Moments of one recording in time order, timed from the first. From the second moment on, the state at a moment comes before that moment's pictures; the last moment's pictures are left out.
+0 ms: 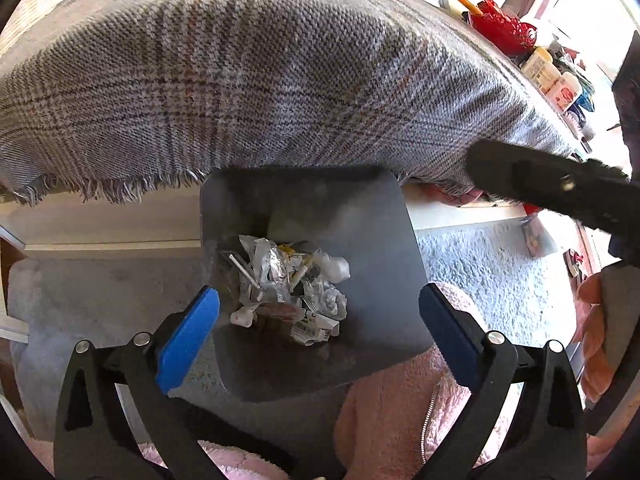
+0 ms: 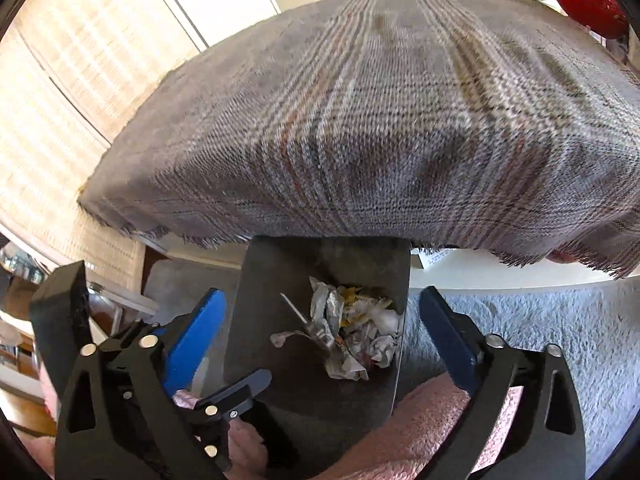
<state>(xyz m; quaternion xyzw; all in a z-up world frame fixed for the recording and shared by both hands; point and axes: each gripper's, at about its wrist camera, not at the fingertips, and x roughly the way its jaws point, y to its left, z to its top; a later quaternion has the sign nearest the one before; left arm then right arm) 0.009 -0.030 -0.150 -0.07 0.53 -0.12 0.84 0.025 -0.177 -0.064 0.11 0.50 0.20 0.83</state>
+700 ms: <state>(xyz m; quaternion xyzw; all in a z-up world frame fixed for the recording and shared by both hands) 0.020 -0.004 0.063 0.01 0.25 -0.06 0.97 0.004 -0.253 0.086 0.06 0.21 0.04 0.97</state>
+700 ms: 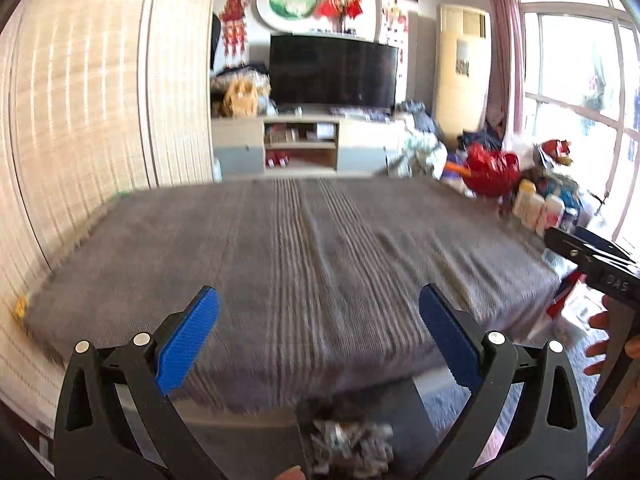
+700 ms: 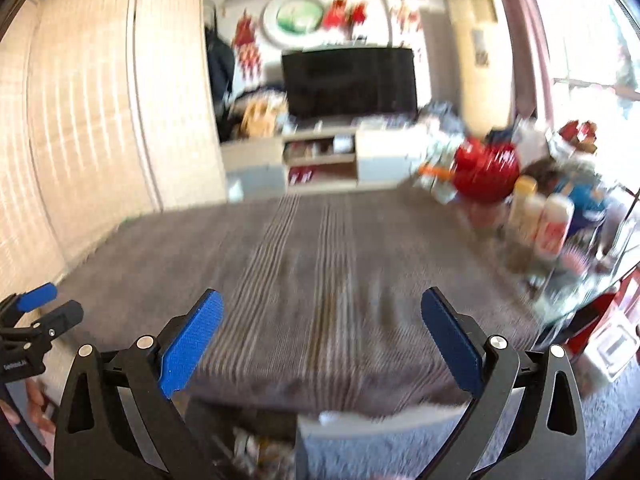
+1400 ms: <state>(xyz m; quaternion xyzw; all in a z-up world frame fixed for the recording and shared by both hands) 0.038 0.016 0.104 0.03 0.16 -0.01 0.99 0.006 -0.240 0.119 0.05 0.15 0.00 0.99</state>
